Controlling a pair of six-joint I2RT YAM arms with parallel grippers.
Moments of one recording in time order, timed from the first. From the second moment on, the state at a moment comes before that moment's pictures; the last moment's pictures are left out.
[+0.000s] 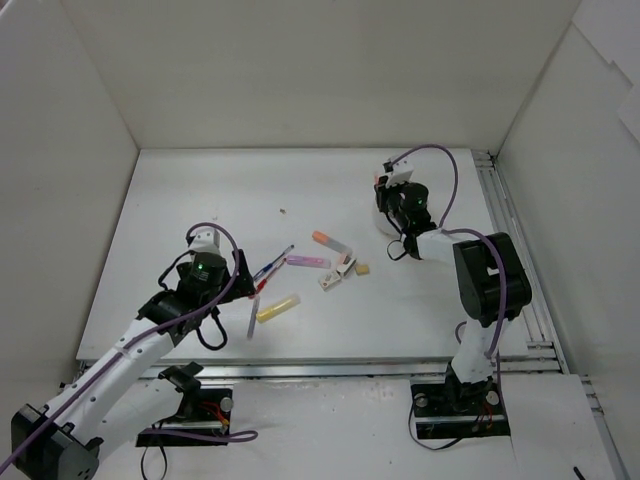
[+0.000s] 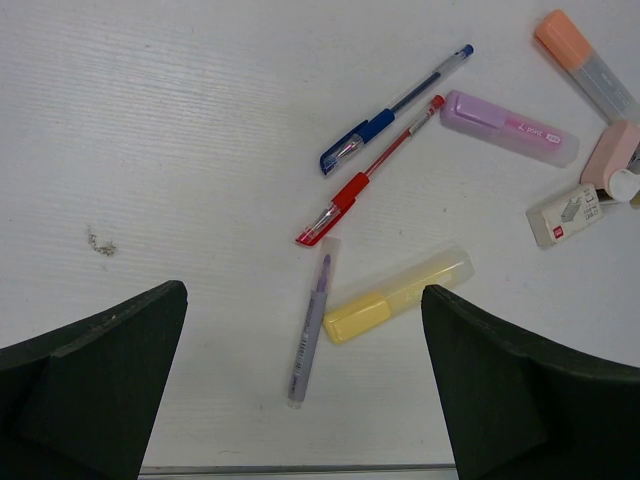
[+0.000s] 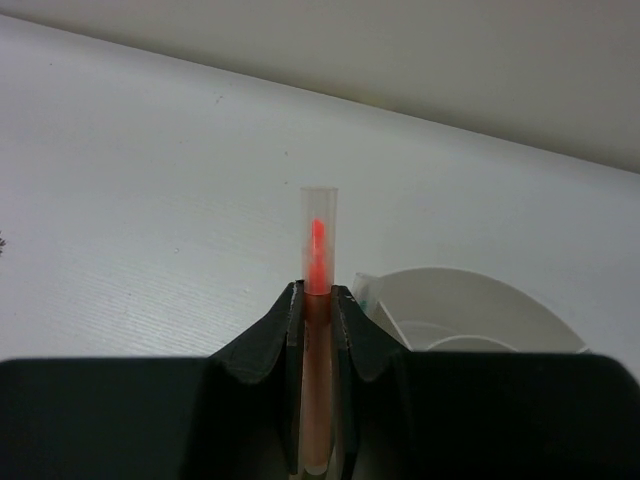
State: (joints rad) left arm -0.52 0.86 0.67 -0.55 -0.32 -0.61; right arm 0.25 1.85 0.97 0.75 -0.06 -0.05
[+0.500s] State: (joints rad) left arm -0.52 0.82 0.67 -0.55 -0.30 -0.61; right arm 0.28 1.57 0.83 0.80 -0.05 -0.06
